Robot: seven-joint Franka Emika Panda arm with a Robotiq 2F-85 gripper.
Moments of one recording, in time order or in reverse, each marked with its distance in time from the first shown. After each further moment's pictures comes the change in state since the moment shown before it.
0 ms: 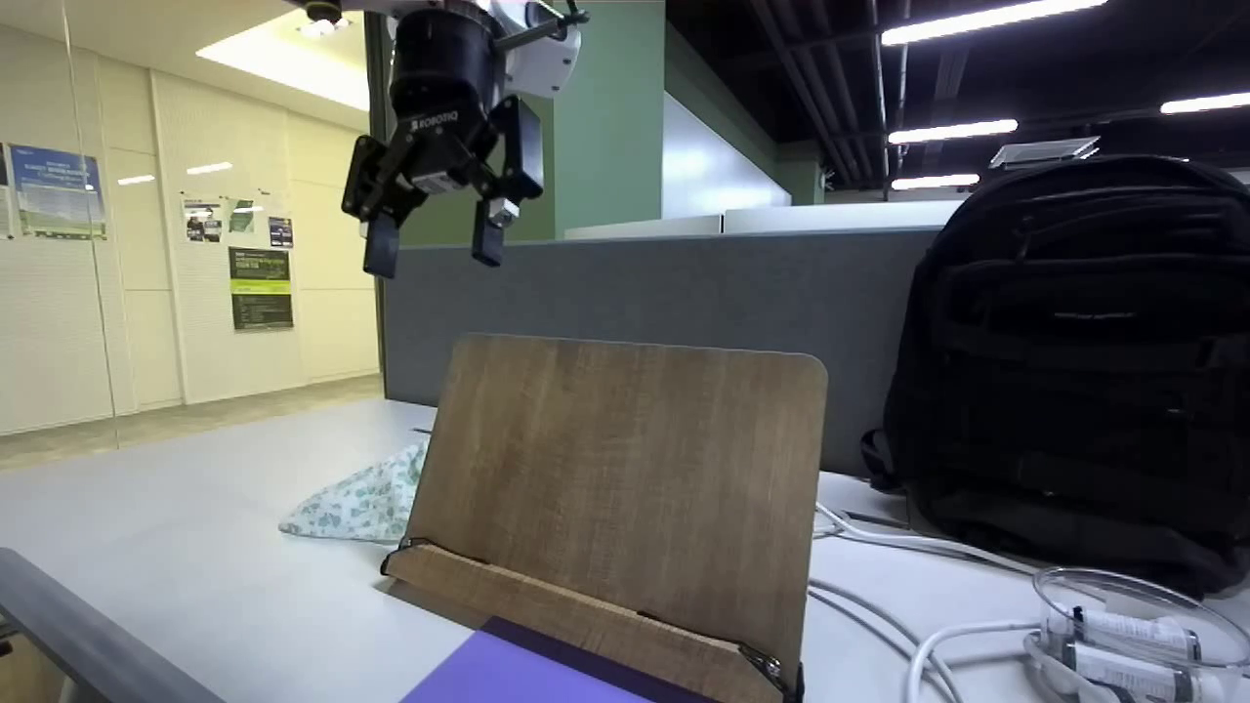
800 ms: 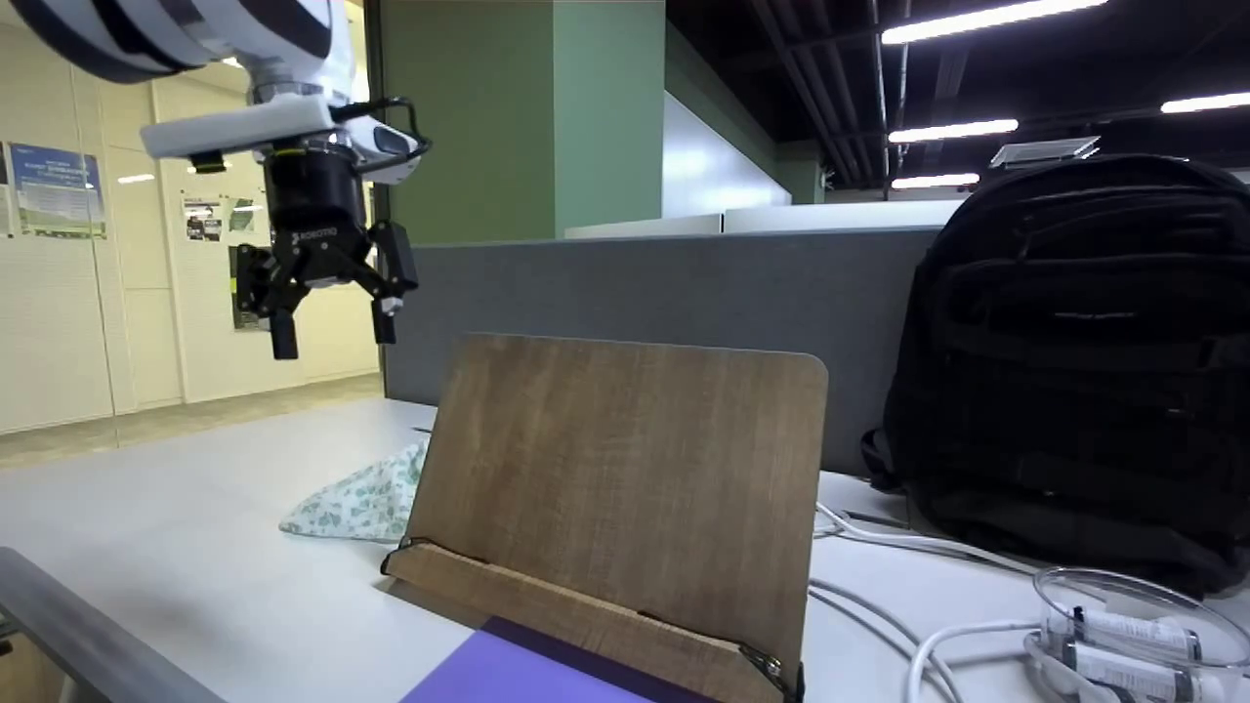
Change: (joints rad) arm 0.196 0.126 0.237 -0.086 0.000 0.355 0.118
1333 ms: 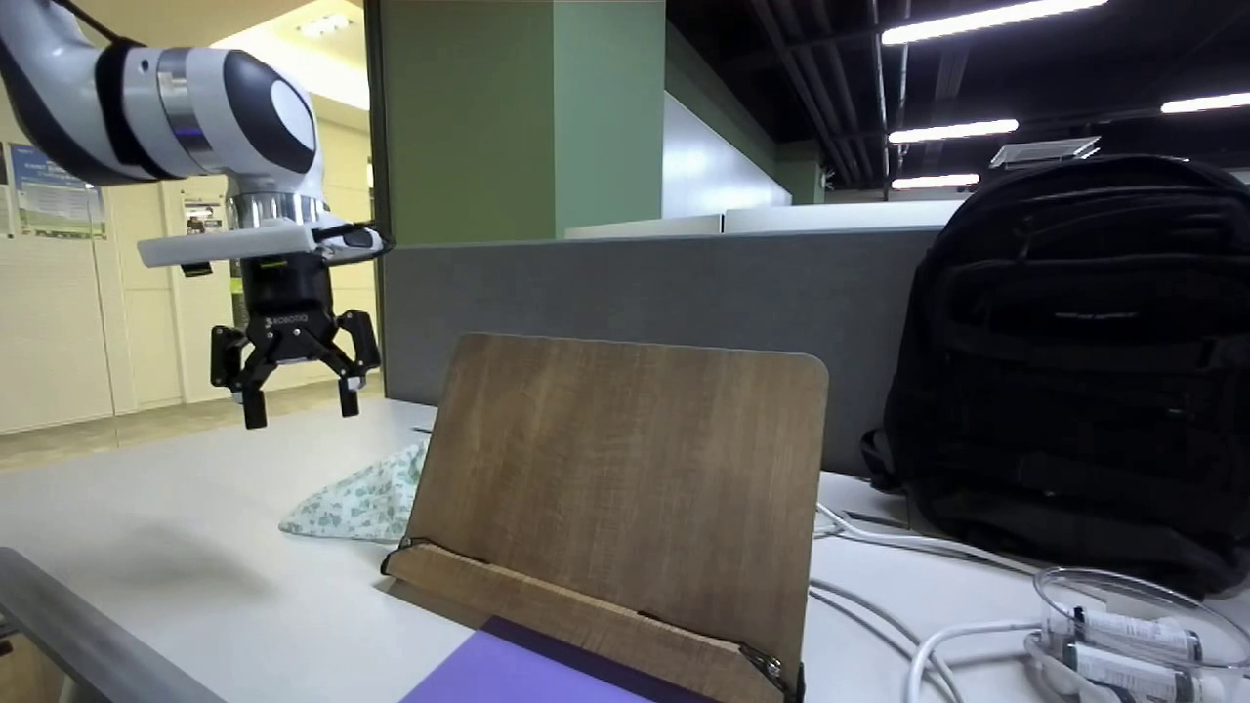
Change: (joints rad) arm 0.054 0.301 0.082 0.103 -0.054 0.173 0.090
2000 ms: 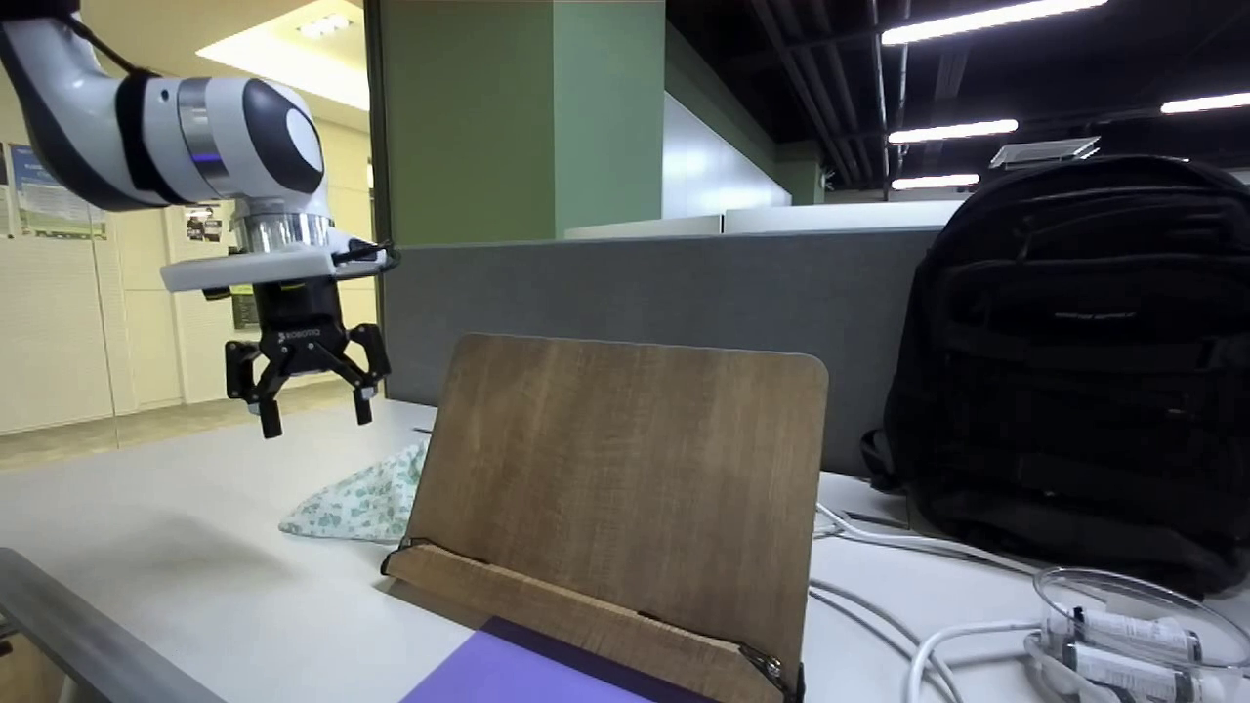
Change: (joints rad) arm 0.013 0.069 -0.017 0.025 -0.074 0.102 -0.005
